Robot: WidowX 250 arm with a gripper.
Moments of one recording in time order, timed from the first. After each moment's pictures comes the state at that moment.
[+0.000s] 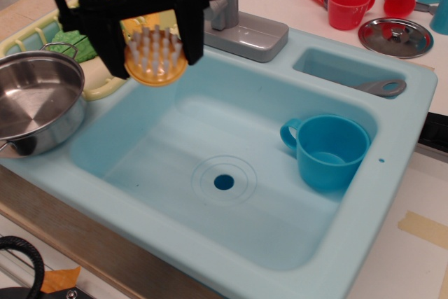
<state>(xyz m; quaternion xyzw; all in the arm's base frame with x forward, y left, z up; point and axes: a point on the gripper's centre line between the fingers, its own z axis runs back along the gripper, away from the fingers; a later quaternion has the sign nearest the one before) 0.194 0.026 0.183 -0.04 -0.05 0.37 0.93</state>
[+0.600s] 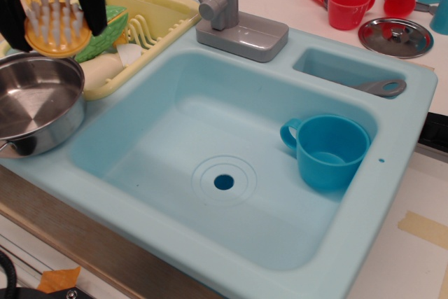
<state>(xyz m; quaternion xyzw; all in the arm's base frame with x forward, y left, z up) 0.167 0.088 0.195 -0.02 -0.03 0.44 0.90</state>
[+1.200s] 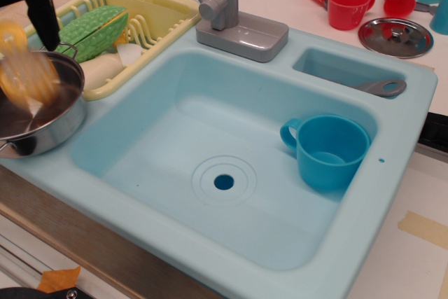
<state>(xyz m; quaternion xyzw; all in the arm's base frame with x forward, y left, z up) 0.163 0.125 0.170 -0.07 -0.02 0.43 0.90</state>
